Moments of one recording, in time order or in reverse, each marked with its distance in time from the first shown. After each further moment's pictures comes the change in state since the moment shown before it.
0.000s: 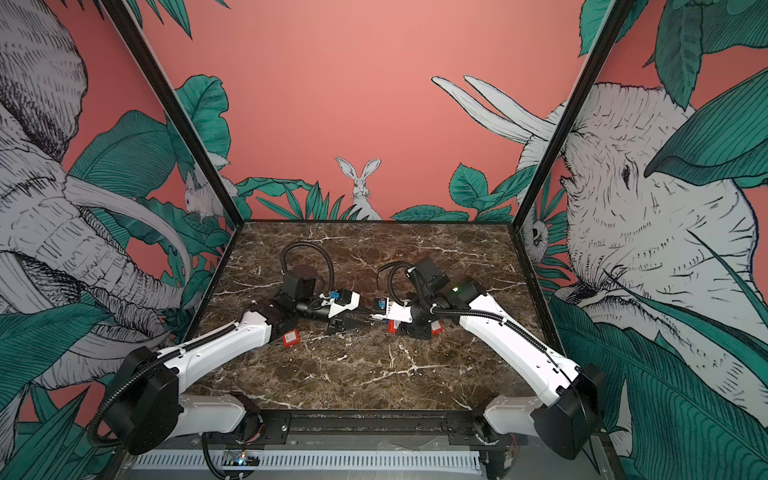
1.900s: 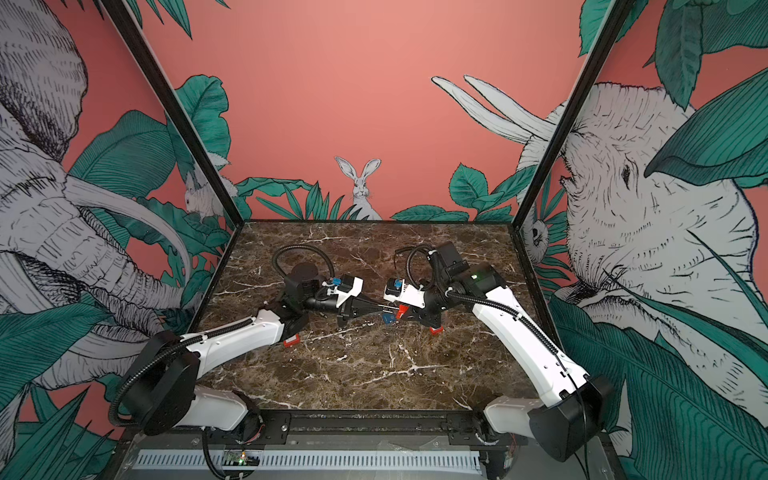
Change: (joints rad) left arm -0.049 0.102 -0.014 0.493 0.071 -0.391; right arm -0.164 -0.006 0.085 -0.075 -0.195 -0.025
